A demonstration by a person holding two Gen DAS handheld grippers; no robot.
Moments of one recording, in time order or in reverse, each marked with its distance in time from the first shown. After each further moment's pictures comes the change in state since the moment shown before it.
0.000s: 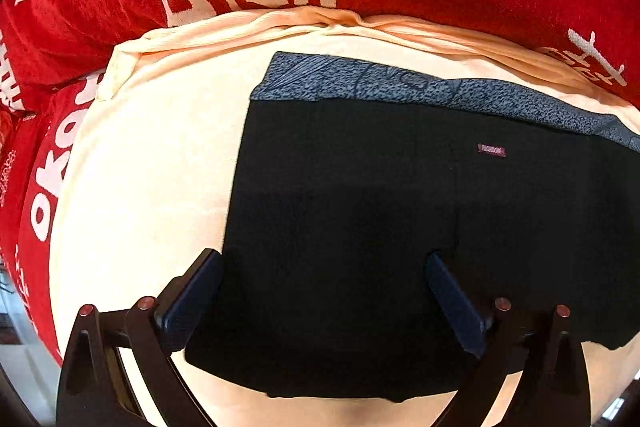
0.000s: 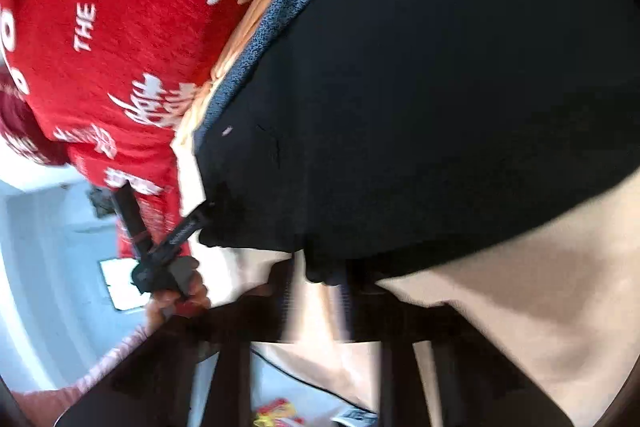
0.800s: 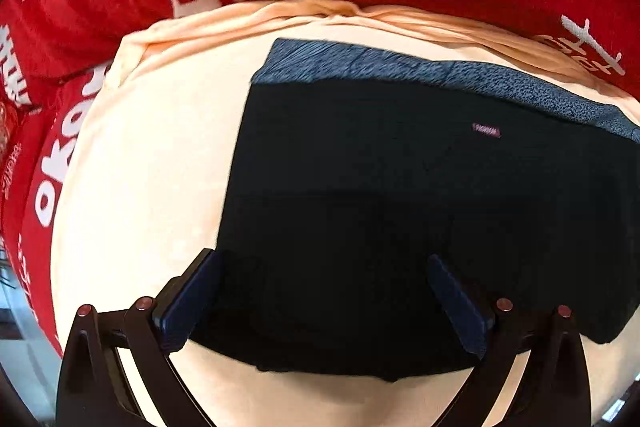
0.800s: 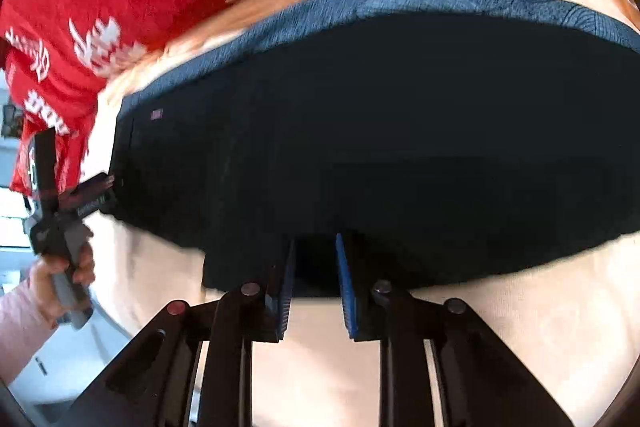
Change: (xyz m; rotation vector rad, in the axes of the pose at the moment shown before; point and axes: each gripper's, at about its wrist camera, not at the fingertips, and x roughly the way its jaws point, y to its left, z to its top) left arm 0.010 -0.003 -0.005 -0.015 -0.001 0.021; right arm -0.031 0.002 0.005 -0.272 0.029 -0.394
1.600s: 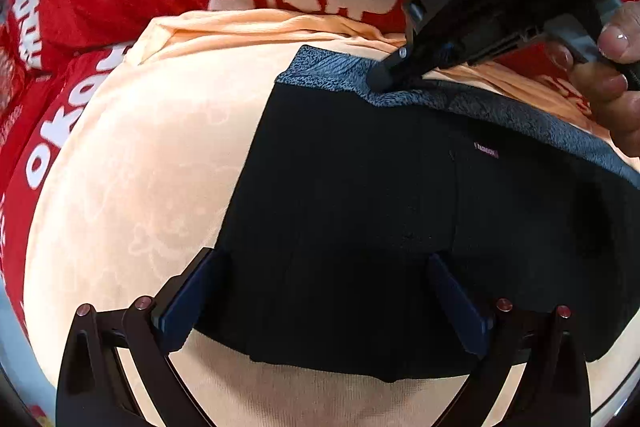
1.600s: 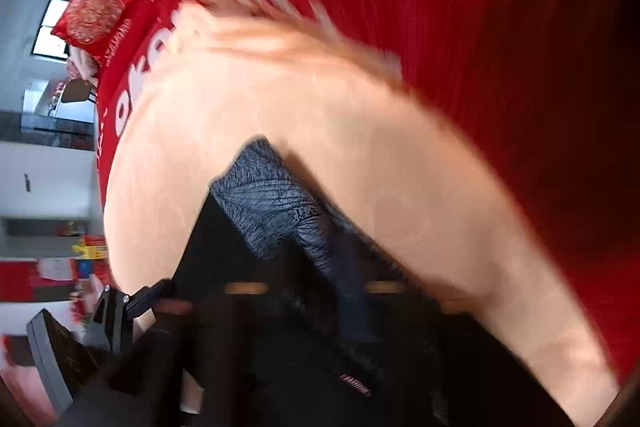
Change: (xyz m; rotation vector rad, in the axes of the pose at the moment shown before) left arm -0.004 0.014 -0.036 -0.140 -0.124 -0.054; right arm 0.181 0.249 0.197 -0.541 0.295 0.117
